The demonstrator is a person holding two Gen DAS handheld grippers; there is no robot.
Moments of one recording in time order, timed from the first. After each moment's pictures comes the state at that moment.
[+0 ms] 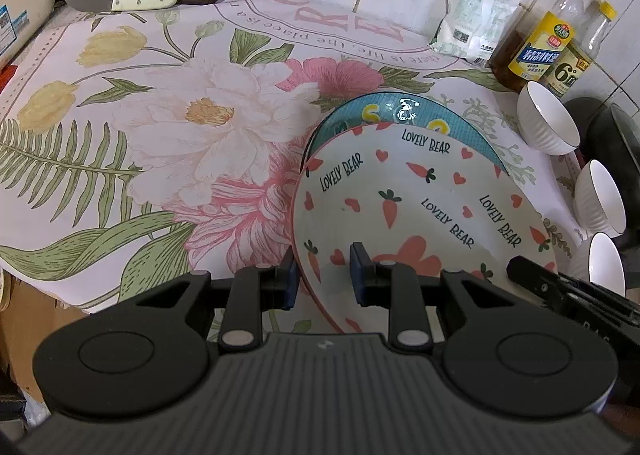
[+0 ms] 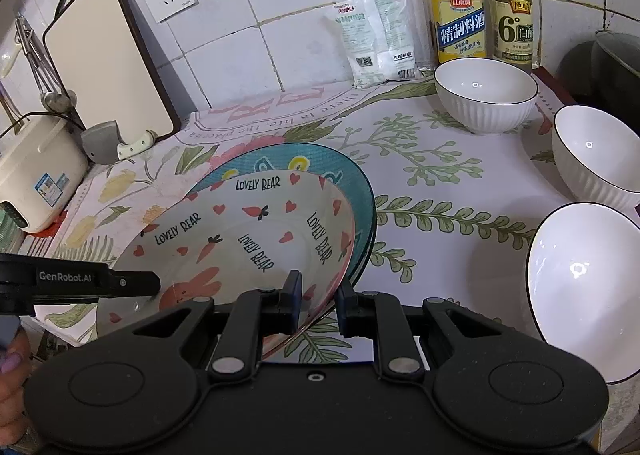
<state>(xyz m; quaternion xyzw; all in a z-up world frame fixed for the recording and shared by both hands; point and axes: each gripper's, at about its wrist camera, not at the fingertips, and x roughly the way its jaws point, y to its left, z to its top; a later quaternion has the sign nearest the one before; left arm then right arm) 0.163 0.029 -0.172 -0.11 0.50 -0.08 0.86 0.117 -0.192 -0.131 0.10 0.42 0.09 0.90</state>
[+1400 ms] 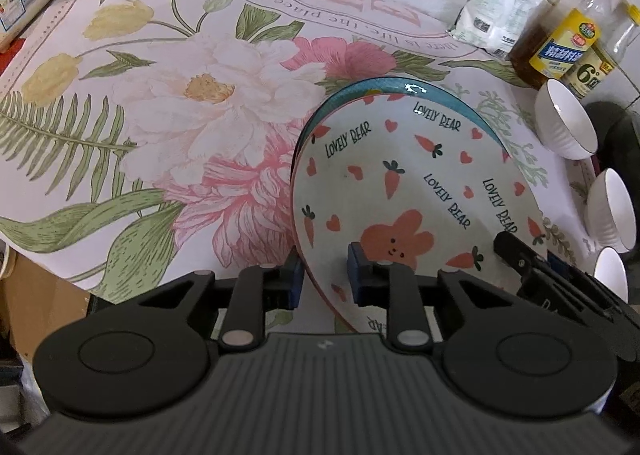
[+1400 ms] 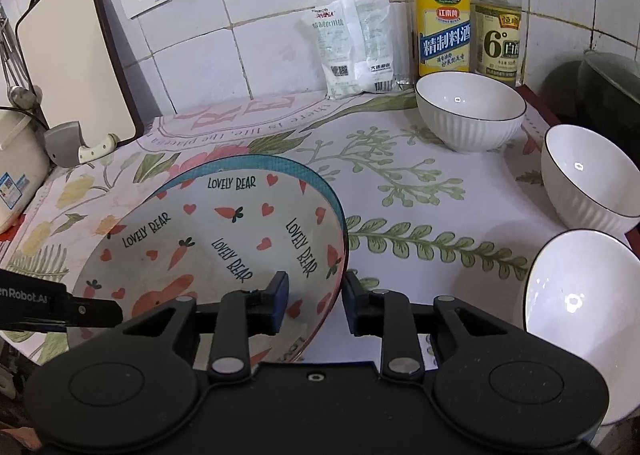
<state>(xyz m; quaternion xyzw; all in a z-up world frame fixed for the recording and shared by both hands) 0.173 0.014 -0.179 -0.12 0.53 -0.04 0.84 0.140 -0.187 -0.149 0.07 0.41 0.04 0.91</state>
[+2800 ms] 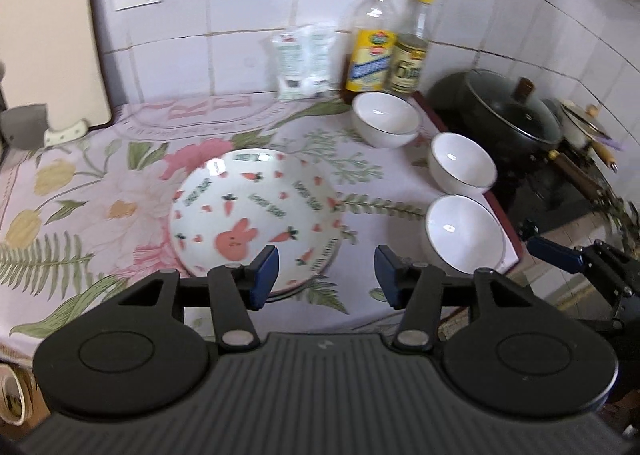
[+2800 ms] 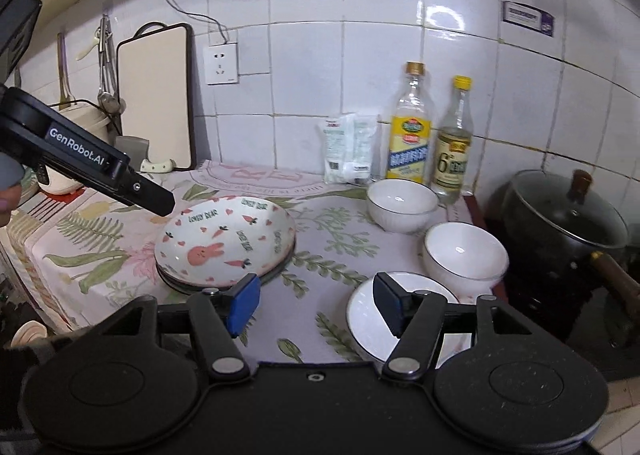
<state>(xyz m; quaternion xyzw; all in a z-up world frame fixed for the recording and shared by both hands) 0.068 -0.070 -0.057 0.01 0.41 -0.21 0.89 -0.015 -0.279 -0.043 -0.04 0.29 0.11 0.95</state>
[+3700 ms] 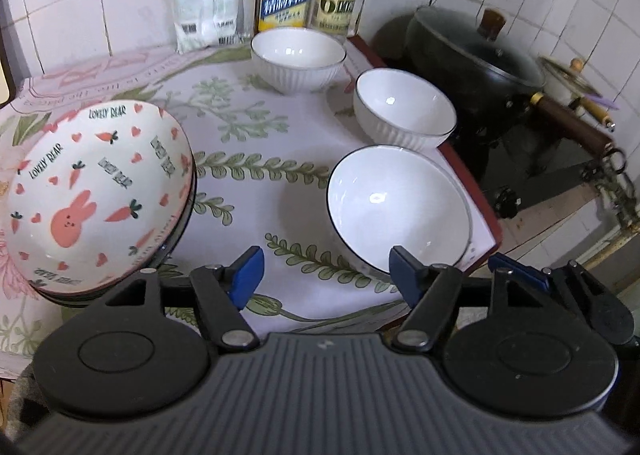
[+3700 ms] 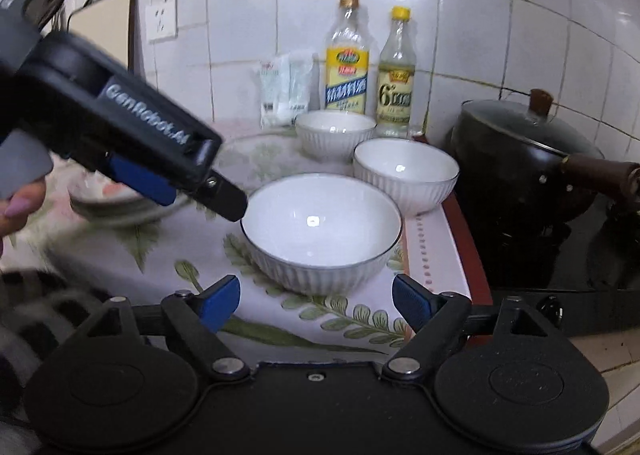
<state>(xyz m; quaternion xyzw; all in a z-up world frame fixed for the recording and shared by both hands) 0.084 -0.201 -0.157 0.01 0.43 -0.24 0.87 -0.007 -0.335 -0.141 -0.04 0.30 0.06 0.95</state>
